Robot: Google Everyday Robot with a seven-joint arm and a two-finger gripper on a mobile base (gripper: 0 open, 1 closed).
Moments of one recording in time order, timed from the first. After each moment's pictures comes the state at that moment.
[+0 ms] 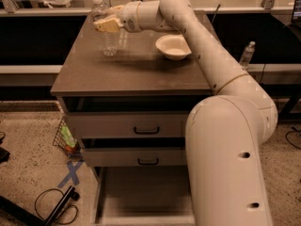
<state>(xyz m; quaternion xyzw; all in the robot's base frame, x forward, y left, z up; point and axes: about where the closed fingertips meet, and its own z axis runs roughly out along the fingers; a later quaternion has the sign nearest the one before) 0.825 0.141 0.932 -0.49 0.60 0.31 0.55</state>
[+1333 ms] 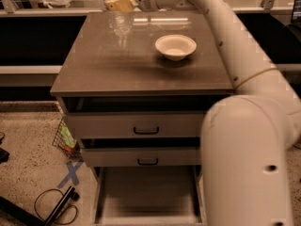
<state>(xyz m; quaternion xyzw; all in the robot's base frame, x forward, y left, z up) 0.804 0.089 1.008 -0.51 0.57 0.27 0.58</state>
